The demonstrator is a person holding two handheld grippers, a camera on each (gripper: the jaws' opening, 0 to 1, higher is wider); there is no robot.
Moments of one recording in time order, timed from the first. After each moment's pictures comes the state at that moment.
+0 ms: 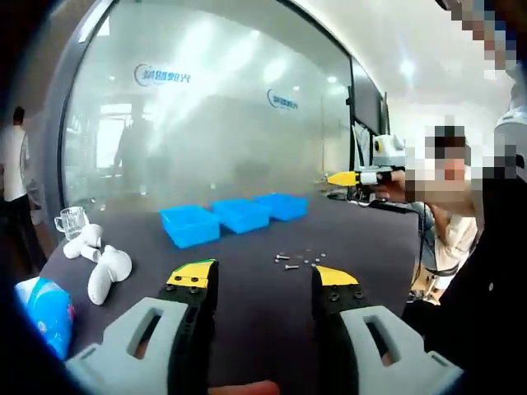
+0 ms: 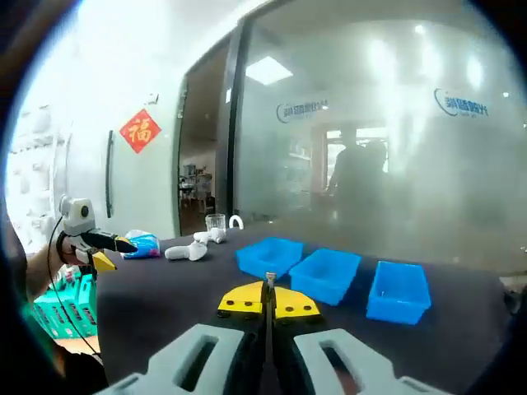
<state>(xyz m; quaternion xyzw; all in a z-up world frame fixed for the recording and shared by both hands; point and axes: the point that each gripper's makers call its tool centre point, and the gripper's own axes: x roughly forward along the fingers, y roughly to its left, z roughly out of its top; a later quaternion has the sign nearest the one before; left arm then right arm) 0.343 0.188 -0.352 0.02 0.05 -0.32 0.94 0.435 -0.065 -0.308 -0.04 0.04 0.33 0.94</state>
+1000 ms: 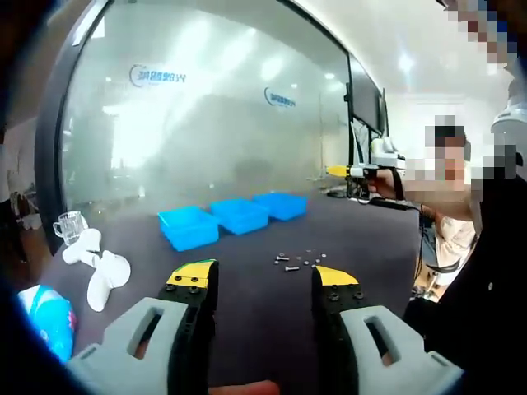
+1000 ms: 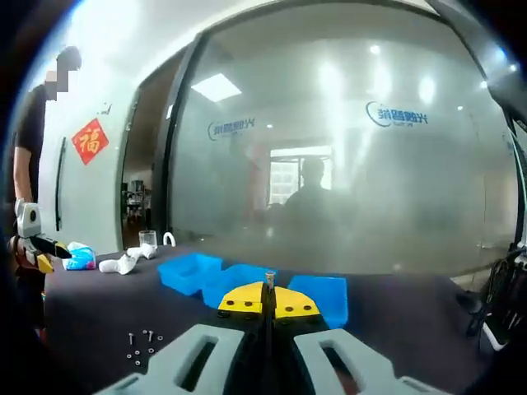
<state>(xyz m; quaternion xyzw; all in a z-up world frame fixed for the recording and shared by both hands) 0.345 0.181 -0.350 0.03 0.06 -0.32 0.94 0.500 -0.178 -0.301 -0.02 0.00 0.18 0.98</state>
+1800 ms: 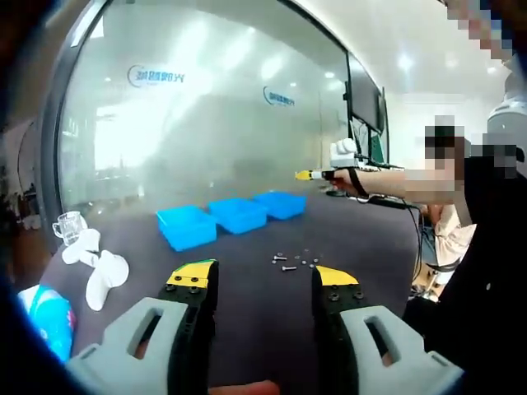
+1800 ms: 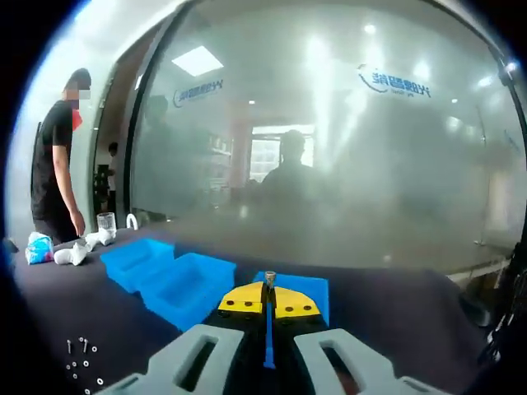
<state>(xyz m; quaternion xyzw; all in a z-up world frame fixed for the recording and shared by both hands) 0.342 0.177 -0.348 0.03 0.06 -0.32 0.94 0.624 -0.190 -0.326 -0.04 0.06 0.14 0.99</state>
